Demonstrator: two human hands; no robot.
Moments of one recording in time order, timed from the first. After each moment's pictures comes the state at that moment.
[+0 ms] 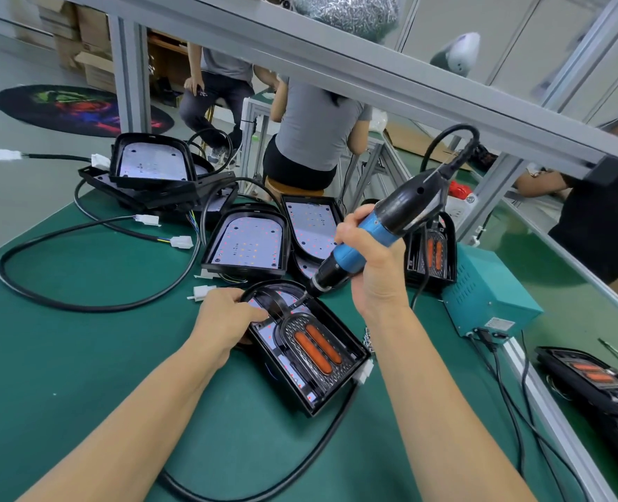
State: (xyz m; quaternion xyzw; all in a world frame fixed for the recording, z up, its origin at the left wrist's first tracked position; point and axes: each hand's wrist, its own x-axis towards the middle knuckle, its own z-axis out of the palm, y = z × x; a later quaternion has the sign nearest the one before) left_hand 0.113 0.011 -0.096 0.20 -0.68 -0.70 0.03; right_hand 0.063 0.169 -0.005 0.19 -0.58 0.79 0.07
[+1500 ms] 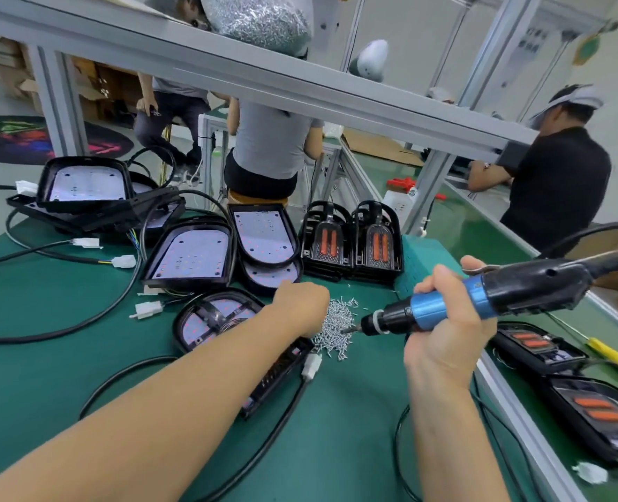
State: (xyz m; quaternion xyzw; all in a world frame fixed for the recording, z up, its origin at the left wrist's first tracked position) left_hand 0.064 0.150 -0.039 -0.17 -0.98 -0.04 -0.02; right_hand 0.138 0.278 0.005 -0.01 -0.42 0.84 0.36
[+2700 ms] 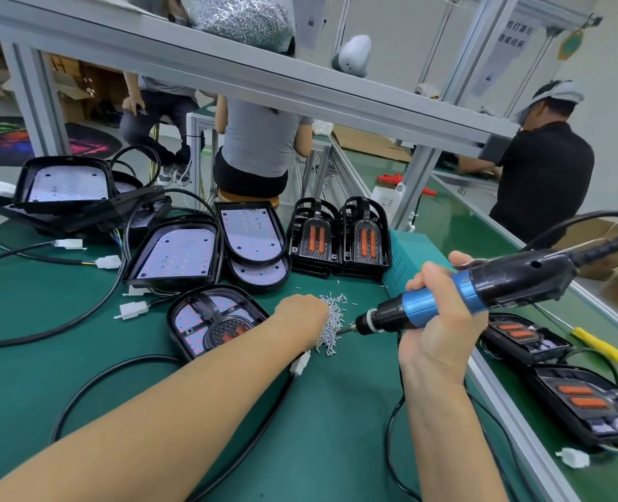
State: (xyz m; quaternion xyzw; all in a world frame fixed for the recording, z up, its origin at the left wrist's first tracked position) left_hand 0.070 0.175 -0.054 -0.19 -0.98 0.03 -0.07; right_hand 0.140 0.294 0.004 0.01 -0.46 0.80 0.37
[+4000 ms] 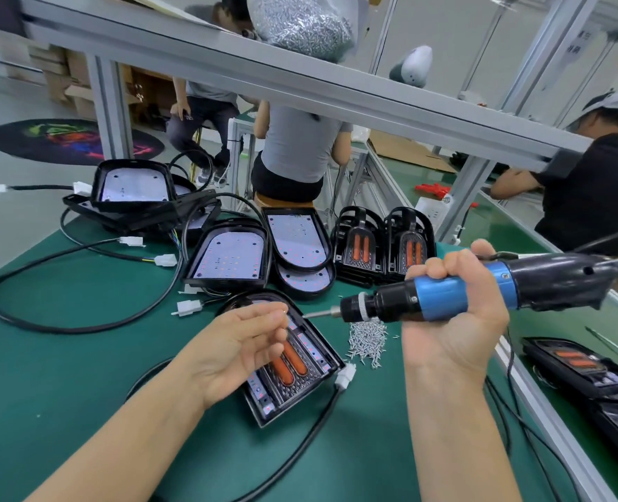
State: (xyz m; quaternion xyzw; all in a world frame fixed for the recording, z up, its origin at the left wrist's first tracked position) left_hand 0.154 0.039 -0.053 0.08 -0.41 -0.90 -0.14; right_hand 0.146 0.227 0.029 0.10 -0.30 0.93 0.20
